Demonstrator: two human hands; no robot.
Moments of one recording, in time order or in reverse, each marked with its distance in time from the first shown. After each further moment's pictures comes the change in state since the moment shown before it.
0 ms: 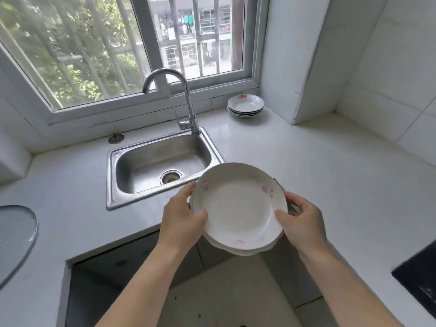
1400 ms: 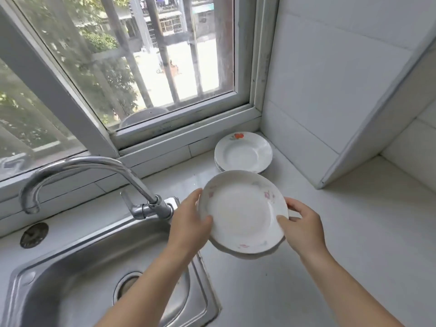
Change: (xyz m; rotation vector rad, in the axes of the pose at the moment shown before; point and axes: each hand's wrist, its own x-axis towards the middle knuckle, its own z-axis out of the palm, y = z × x) left_hand 0.490 0.036 0.143 0.126 -0.121 -0.068; right_hand 0.478 -0.061 0.104 -0.098 0.054 0.164
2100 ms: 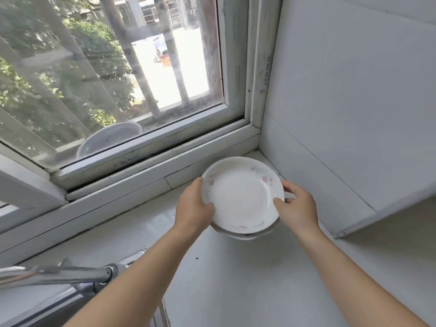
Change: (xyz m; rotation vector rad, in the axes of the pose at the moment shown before) left_hand 0.214 0.024 0.079 0.168 -0.049 -0.060; right_hand 0.218 -0.037 0.038 -0.115 -0.025 -0.078
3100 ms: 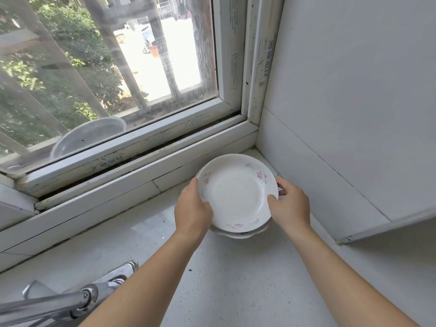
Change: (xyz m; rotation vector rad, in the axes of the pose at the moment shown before) left_hand 0.035 -0.017 0.035 0.069 0.098 0.000; right_hand 0.037 0.012 0.024 -0.212 0.060 -0.088
